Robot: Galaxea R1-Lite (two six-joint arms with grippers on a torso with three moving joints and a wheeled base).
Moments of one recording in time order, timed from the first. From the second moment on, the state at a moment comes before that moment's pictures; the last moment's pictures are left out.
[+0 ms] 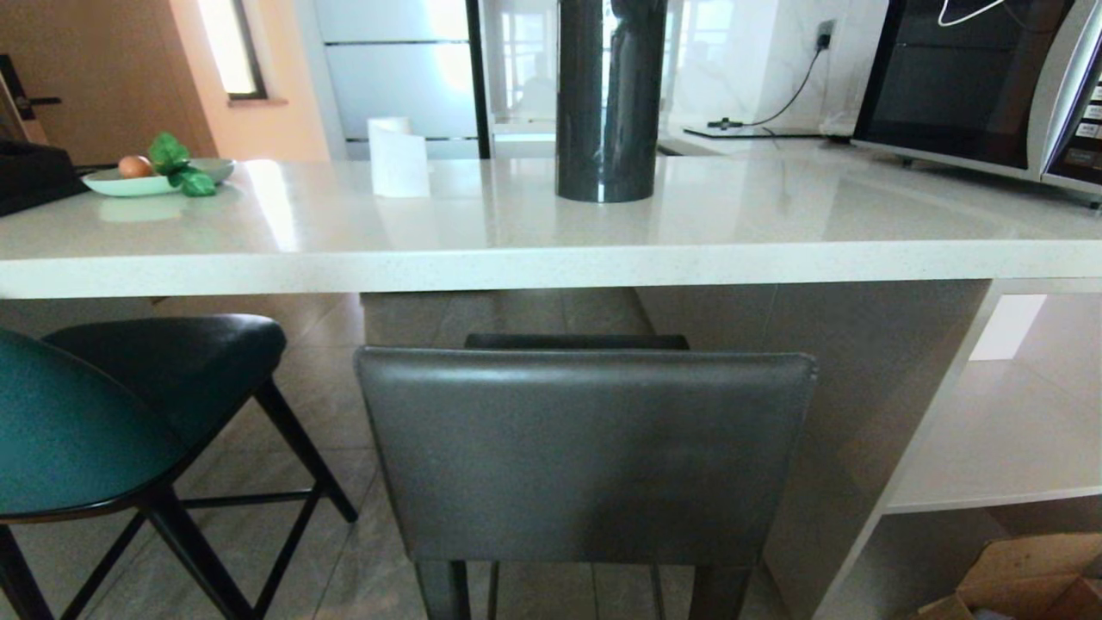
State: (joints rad) left arm 0.03 0.40 -0.40 -0.23 -0.02 0.12; right arm 0.10 0.35 -0.52 0.00 -0.01 -0.03
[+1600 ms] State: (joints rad) left arm 0.00 0.00 0.00 0.00 -0.03 0.17; right arm 0.01 0.00 0.00 0.00 0.01 -0.06
